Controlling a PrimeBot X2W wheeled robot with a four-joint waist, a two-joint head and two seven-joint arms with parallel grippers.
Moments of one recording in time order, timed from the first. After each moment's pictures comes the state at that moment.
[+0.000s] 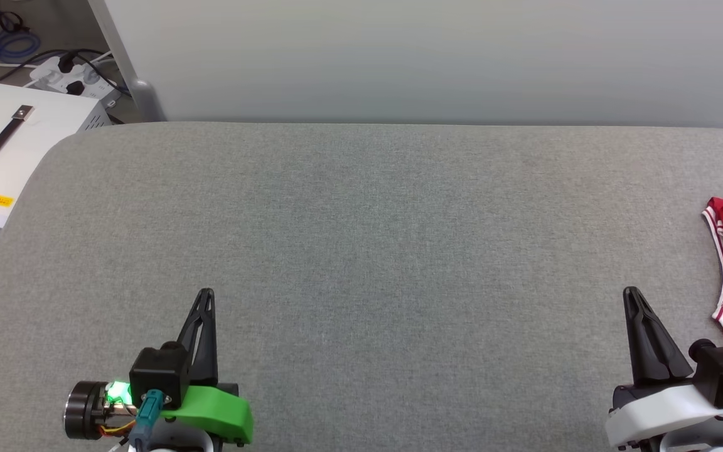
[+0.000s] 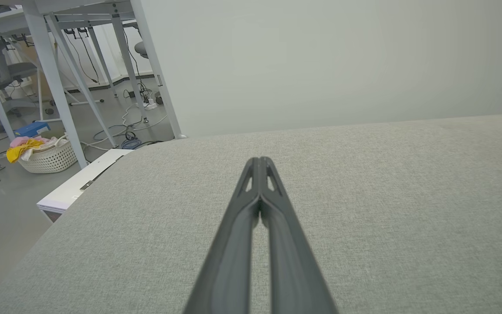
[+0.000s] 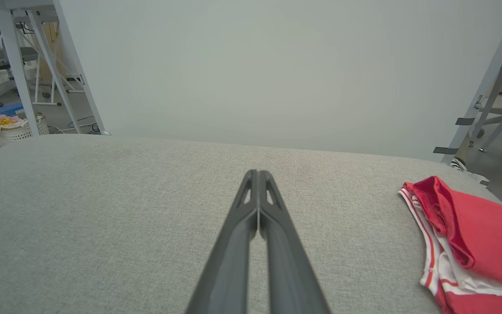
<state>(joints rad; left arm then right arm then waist) 0.03 0.12 -0.09 0.03 -0.04 0.04 -0.19 0.08 -0.08 -0.03 -0.03 0.10 0.13 -0.19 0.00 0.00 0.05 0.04</state>
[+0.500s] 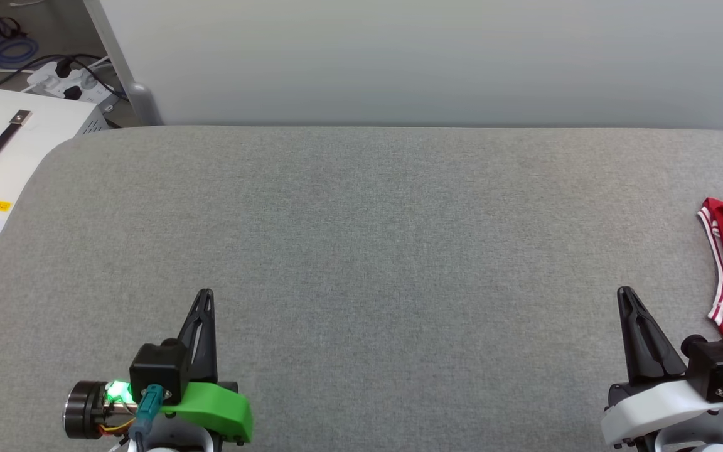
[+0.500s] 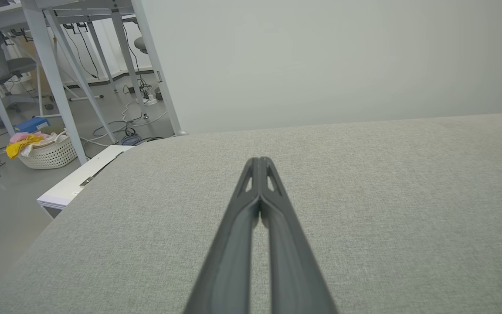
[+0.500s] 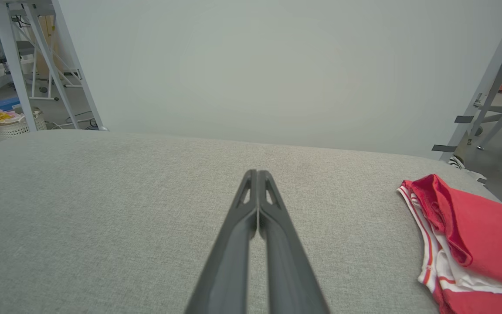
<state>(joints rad) 0.03 0.11 -0.08 0.02 -0.04 0.04 -0.16 0.07 -0.08 -0.03 -0.03 0.09 0.13 -0.16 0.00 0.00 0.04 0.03</state>
